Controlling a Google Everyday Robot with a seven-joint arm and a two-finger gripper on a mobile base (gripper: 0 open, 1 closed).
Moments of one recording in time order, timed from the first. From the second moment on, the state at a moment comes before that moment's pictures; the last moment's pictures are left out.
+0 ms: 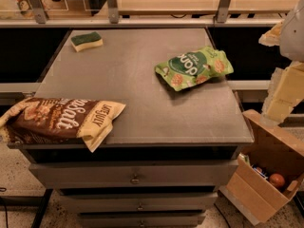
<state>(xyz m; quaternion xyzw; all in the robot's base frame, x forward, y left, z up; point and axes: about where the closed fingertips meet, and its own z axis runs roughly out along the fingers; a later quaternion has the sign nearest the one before) 0.438 -0.216 0.978 -0.60 0.78 -0.04 0.16</state>
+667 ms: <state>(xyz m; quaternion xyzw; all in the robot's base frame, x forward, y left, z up) 0.456 -0.209 0.982 -0.62 0.77 -0.06 0.16</state>
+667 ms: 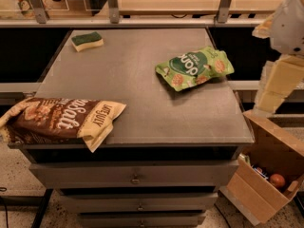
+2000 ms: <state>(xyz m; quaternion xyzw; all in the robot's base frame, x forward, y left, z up) 0.590 -0.203 0.954 -0.73 0.65 -0.20 0.11</state>
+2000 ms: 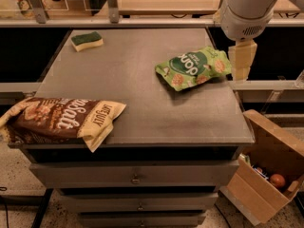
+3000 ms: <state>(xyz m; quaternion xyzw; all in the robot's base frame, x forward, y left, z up) 0.648 -0.140 0.891 -0.80 0.58 -0.14 0.12</state>
